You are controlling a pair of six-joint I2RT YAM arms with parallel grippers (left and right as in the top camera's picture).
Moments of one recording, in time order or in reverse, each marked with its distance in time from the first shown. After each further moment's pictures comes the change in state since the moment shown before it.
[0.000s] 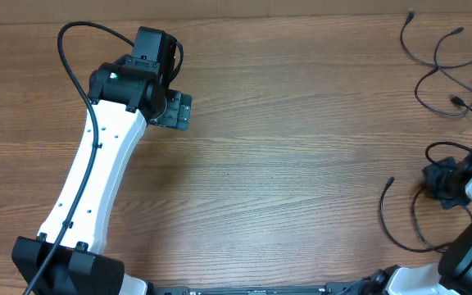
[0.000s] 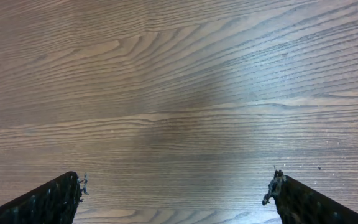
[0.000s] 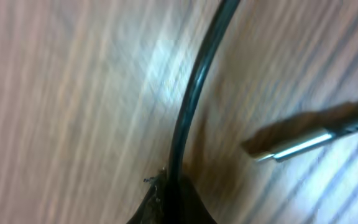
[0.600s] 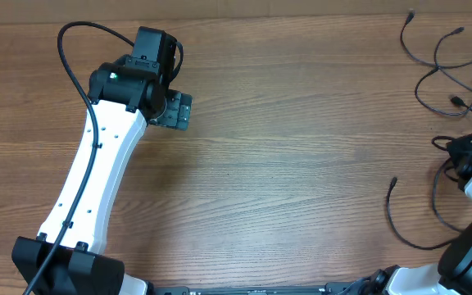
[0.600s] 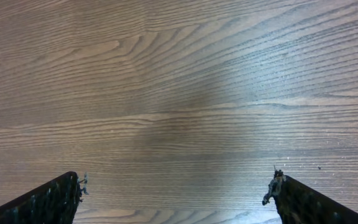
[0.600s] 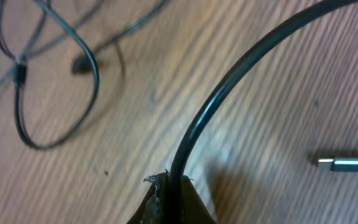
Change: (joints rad) left arm 0.000 0.000 0.000 0.000 0.000 0.000; right arm 0.000 0.000 -0.005 0.445 0.111 -0.002
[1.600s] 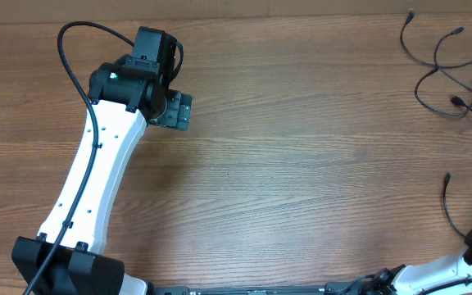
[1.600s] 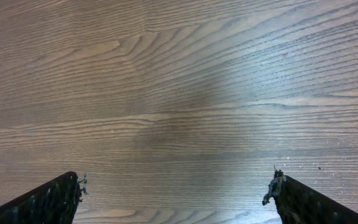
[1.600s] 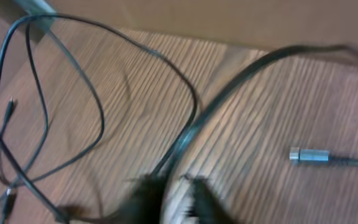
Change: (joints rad) left arm 0.000 0.000 0.000 0.000 0.000 0.000; right arm -0.192 0.202 0.327 0.038 -0.055 -0.159
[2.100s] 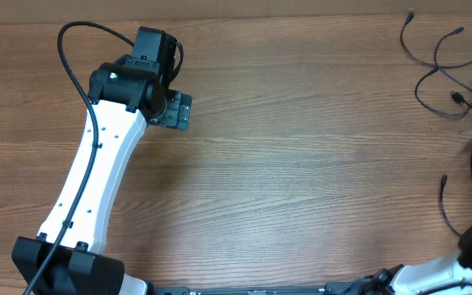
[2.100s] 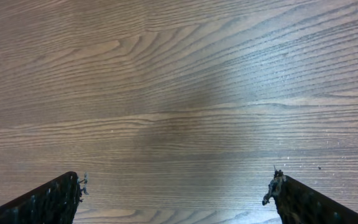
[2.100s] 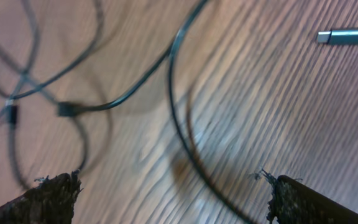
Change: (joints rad) left arm 0.000 0.000 0.000 0.000 0.000 0.000; right arm 0.050 -0.053 0.014 -0.320 -0.088 0.030
